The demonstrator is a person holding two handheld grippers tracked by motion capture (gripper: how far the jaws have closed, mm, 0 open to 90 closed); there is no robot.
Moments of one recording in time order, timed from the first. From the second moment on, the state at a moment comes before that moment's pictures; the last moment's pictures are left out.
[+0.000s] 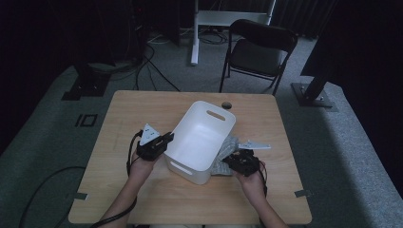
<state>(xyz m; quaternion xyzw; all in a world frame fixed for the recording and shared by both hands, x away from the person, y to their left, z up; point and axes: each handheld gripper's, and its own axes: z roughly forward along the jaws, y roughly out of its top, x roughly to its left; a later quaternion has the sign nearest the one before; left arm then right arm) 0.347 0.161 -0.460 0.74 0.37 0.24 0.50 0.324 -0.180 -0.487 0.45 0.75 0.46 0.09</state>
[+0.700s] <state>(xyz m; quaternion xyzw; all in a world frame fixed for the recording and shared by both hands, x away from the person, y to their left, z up) 0.348 0.159 -0.460 0.73 0.39 0.25 0.50 0.344 -0.184 -0.522 0.49 0.76 0.42 0.08</state>
